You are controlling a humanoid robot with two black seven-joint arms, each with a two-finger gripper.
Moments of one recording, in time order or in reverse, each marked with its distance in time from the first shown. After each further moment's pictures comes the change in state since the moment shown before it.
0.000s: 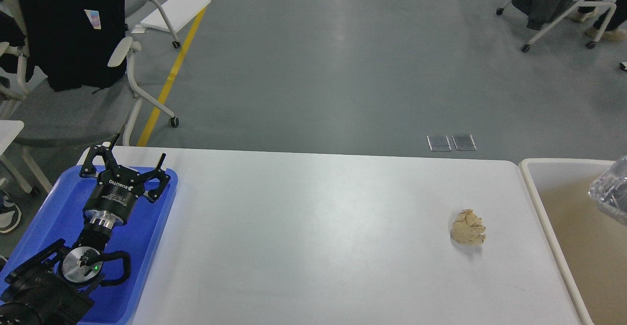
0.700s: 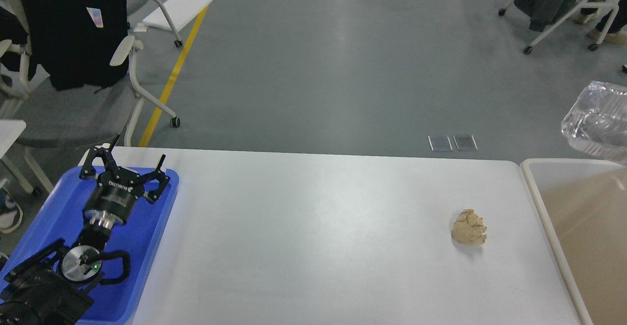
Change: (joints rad) left arm 0.000 0.000 0.000 0.000 0.000 0.000 0.001; right arm 0.951 0.009 -0.717 0.236 -0.066 0.182 0.003
